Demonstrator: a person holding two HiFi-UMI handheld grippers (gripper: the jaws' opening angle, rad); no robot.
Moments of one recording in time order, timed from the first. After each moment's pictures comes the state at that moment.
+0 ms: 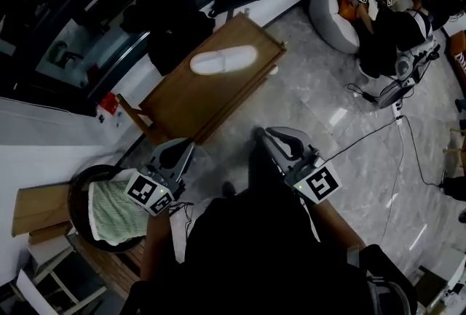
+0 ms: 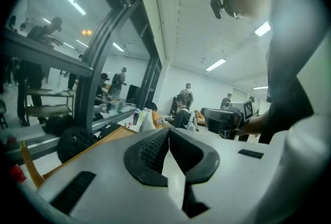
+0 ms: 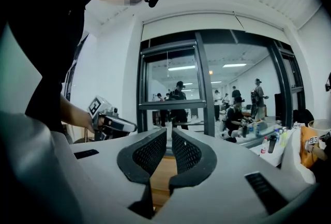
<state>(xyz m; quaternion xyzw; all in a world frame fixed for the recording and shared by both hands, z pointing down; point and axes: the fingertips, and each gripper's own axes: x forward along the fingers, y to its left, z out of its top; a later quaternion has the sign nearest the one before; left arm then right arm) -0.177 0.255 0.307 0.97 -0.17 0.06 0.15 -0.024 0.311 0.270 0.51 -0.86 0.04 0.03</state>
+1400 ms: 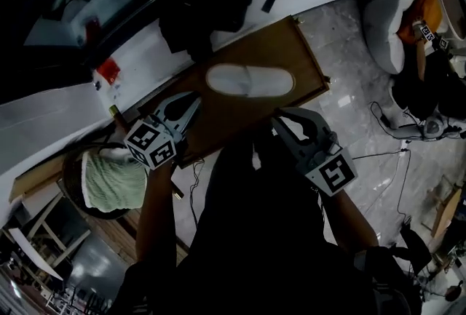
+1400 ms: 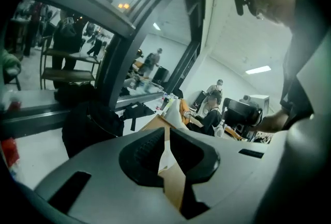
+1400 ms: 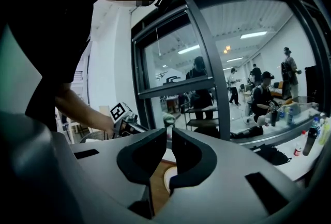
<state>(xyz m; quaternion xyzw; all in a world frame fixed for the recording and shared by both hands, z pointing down) -0.108 -0.030 0.418 0.90 -0.26 0.13 0.32 0.036 0.022 0.323 0.37 -0.92 0.13 0.08</state>
